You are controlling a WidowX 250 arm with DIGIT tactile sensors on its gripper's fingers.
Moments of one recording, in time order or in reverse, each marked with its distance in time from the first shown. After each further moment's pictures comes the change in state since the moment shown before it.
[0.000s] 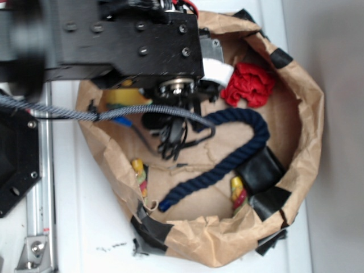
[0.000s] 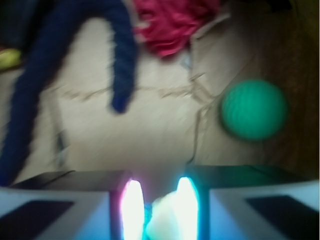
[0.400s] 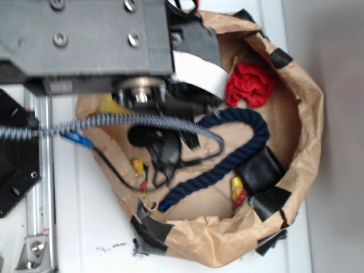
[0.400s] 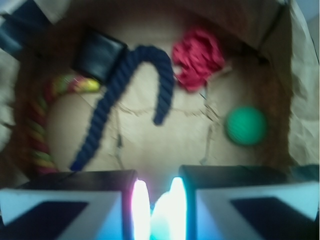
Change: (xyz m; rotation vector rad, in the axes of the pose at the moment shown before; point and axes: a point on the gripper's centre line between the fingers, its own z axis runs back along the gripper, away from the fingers) arm 0.005 -0.020 0.046 -0.042 -0.105 0.004
